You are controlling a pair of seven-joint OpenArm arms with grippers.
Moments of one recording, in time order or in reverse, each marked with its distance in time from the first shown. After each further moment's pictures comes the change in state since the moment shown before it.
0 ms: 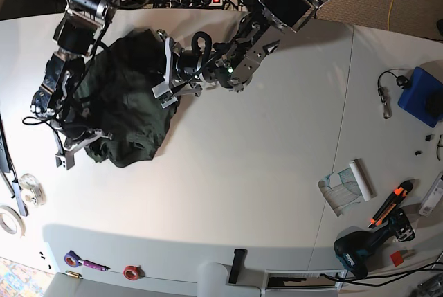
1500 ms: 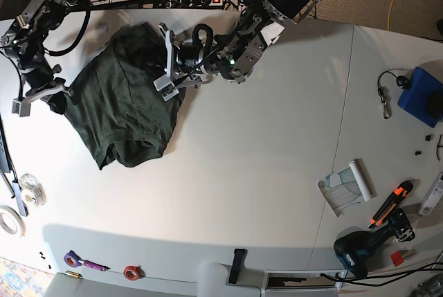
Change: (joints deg) left arm 2.9 -0.1 -0.3 0.3 -0.5 -0.1 -1.8; right arm -19.4 0.2 20.2 18.8 19.8 8.2 -6.3
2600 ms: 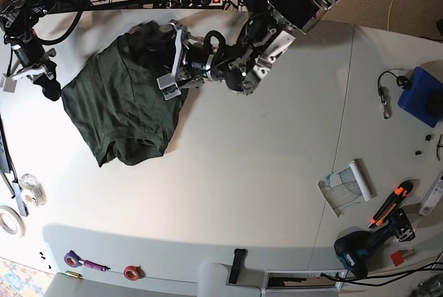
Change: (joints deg) left arm -3.7 -3.0 0.2 5.0 -10.1 -9.3 15.8; right arm -1.5 0.0 12.7 -4.7 24.1 3.4 -14.1
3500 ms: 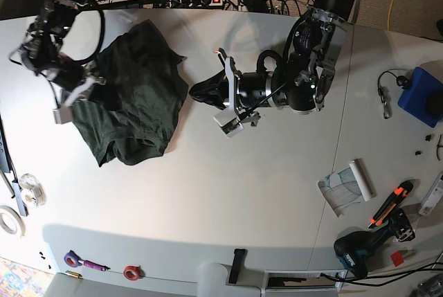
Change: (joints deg) left arm 5.6 -7.1 -20.2 21.1 -5.2 -1.3 5.7; right arm 0.3 -1.1 -26.6 6.5 -0.5 0.3 -4.3
